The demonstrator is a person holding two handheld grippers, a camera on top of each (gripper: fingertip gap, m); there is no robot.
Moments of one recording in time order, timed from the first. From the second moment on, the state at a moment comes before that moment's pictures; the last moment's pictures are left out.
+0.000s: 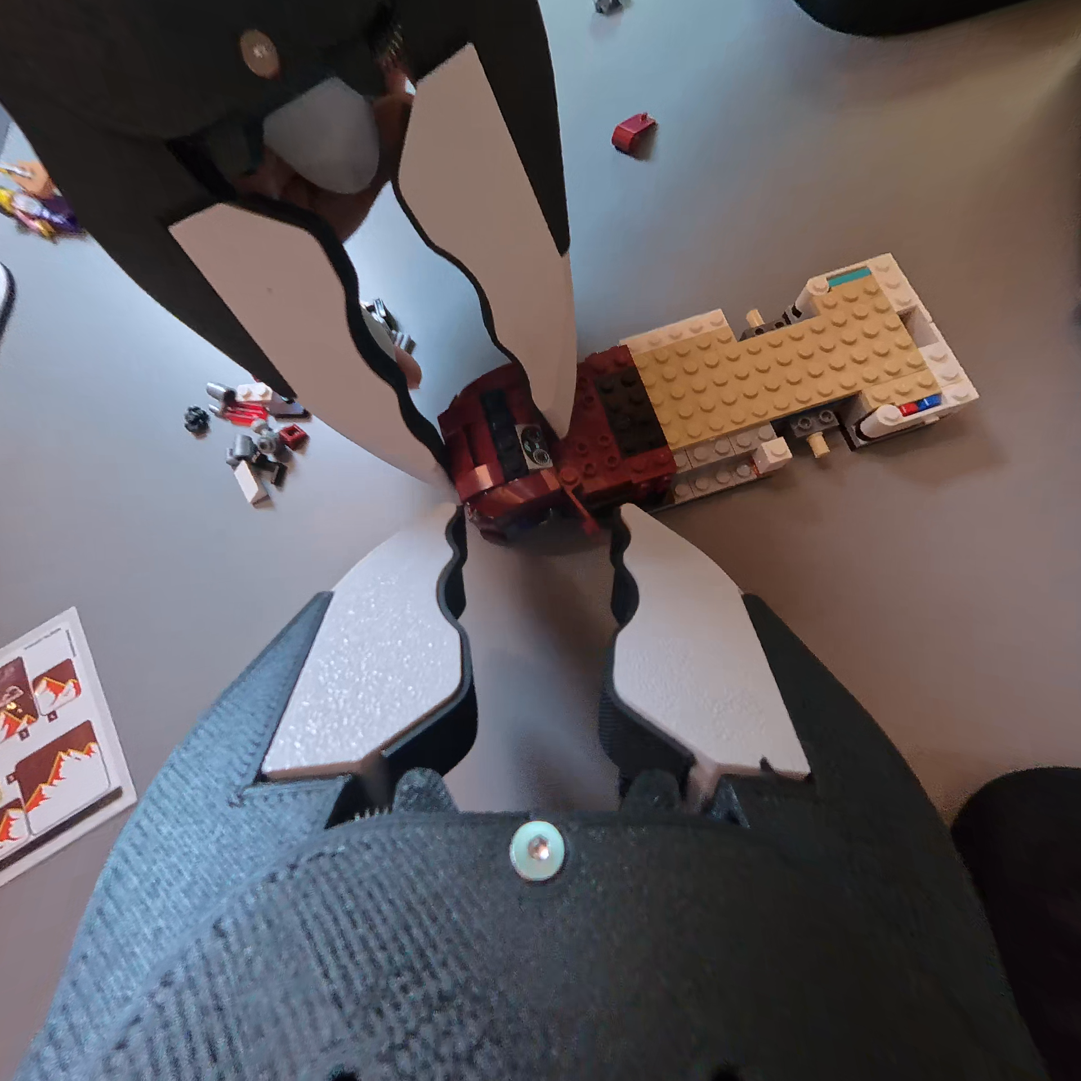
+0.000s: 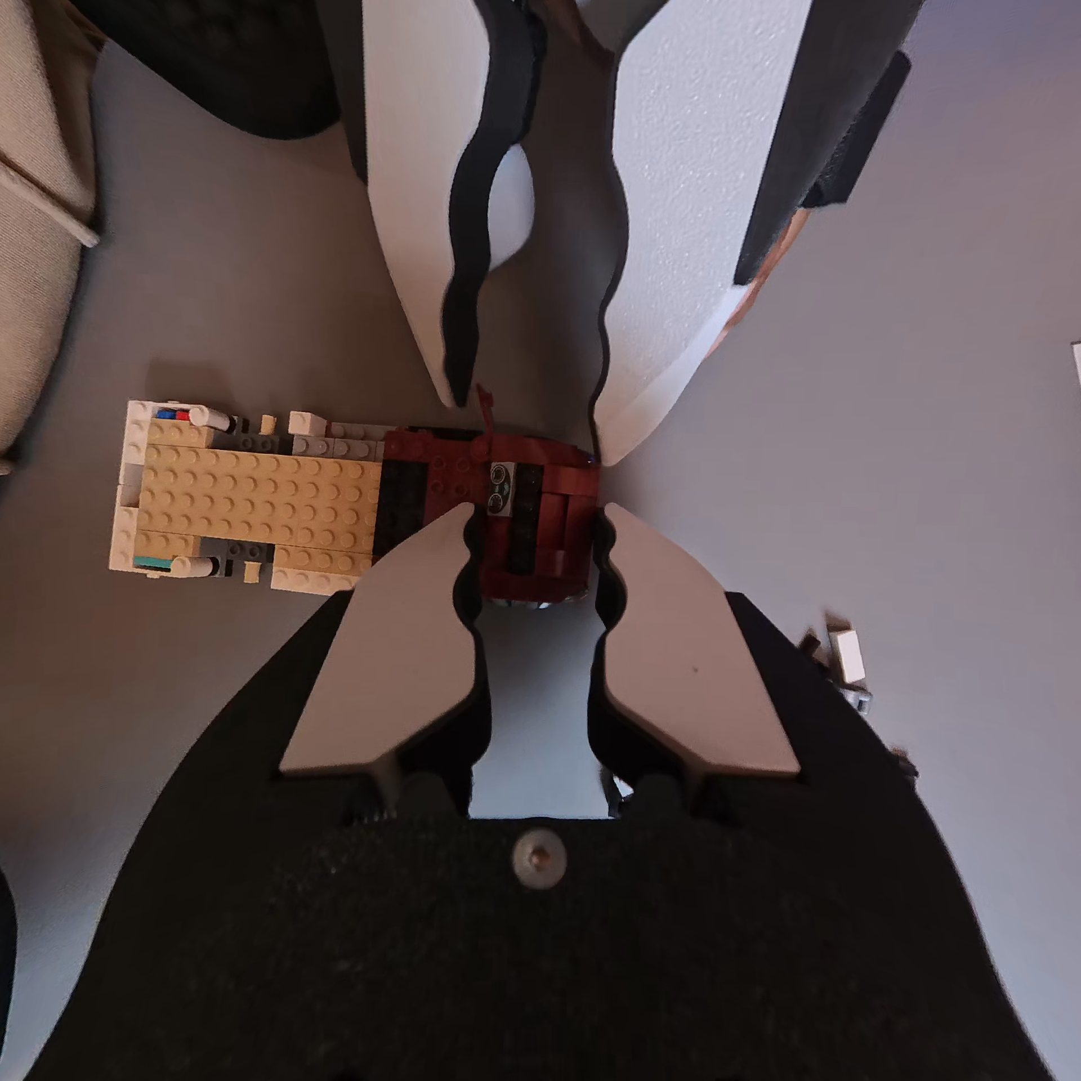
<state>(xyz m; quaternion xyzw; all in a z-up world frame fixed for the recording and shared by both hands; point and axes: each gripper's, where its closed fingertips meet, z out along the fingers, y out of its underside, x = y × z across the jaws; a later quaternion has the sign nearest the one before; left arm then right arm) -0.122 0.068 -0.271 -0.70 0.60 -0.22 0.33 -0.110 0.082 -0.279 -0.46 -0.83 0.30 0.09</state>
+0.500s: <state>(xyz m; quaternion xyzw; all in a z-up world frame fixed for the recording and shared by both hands) -0.124 0.066 -0.278 -0.69 0.60 -0.23 0.32 -0.110 0.080 -0.279 -0.45 -0.84 0.29 0.09</state>
